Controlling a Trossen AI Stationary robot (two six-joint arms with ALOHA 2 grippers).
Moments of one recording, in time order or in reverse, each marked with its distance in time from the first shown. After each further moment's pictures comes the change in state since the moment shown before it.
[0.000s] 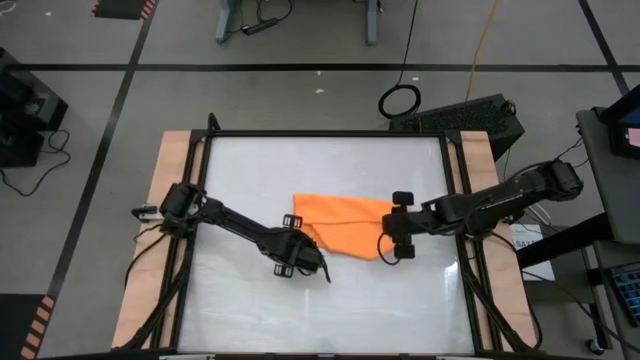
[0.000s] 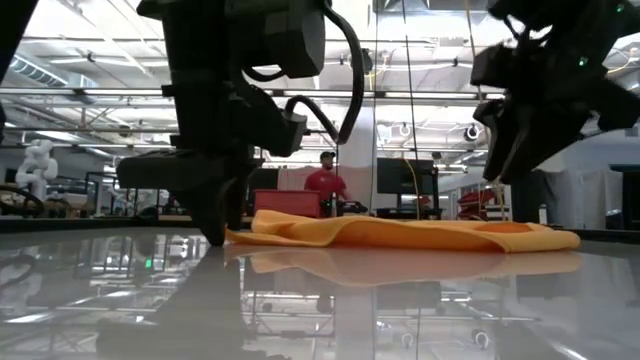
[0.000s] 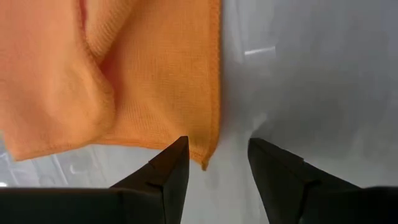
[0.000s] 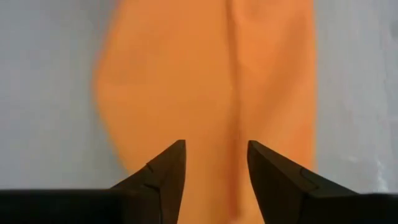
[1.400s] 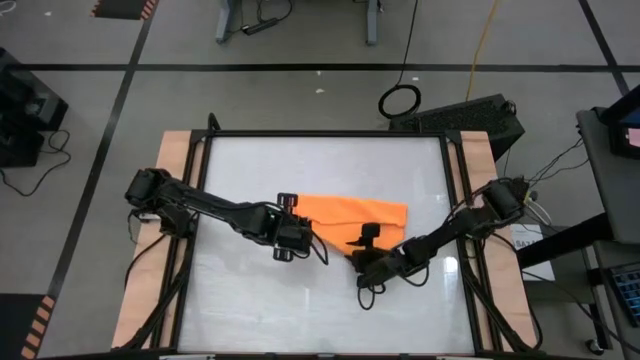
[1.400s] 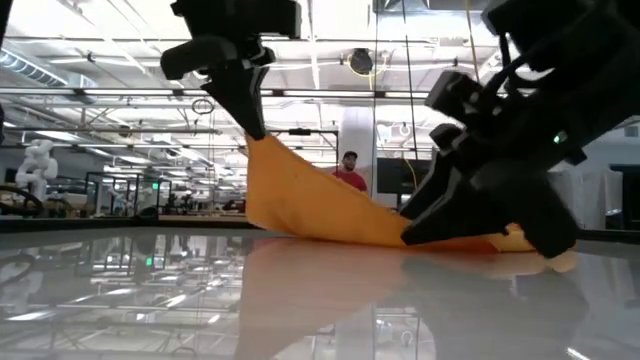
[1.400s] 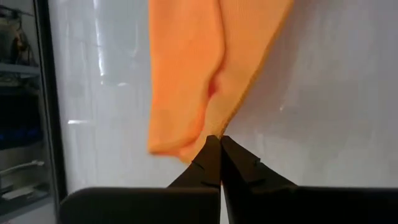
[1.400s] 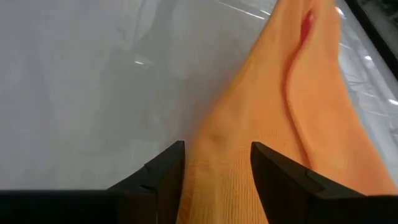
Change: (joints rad) left arm 0.030 -0.290 0.010 -0.004 -0.075 0.071; right arm 0.227 0.627 0.036 0.829 0.426 -0.029
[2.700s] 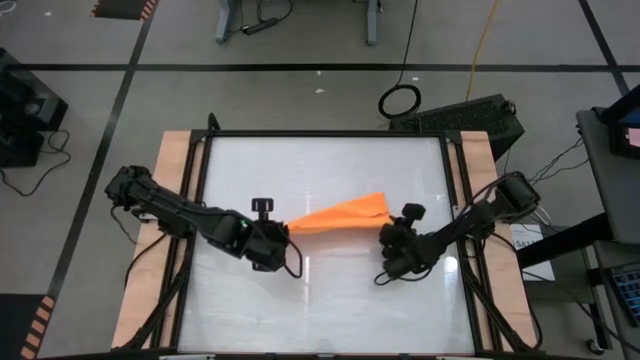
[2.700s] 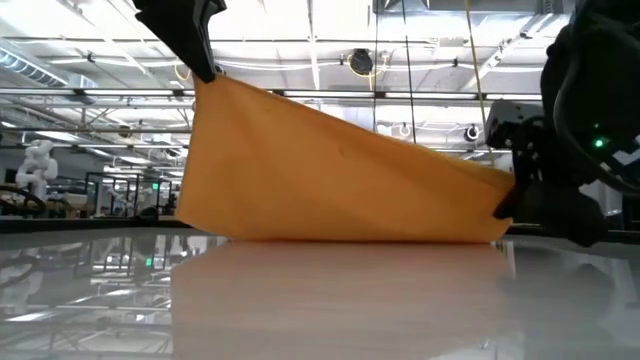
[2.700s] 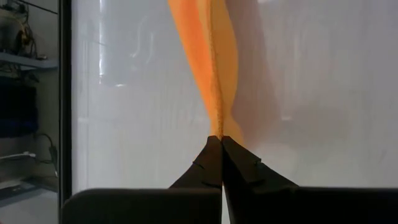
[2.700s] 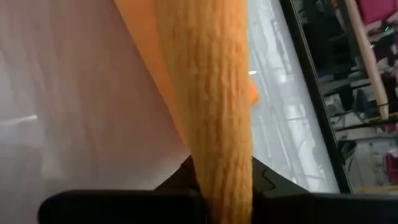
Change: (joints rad) left arm -0.158 -0.155 0.028 -0.233 -0.054 -0.242; right arm 0.019 -0.156 0.001 -1.037 0.235 0.679
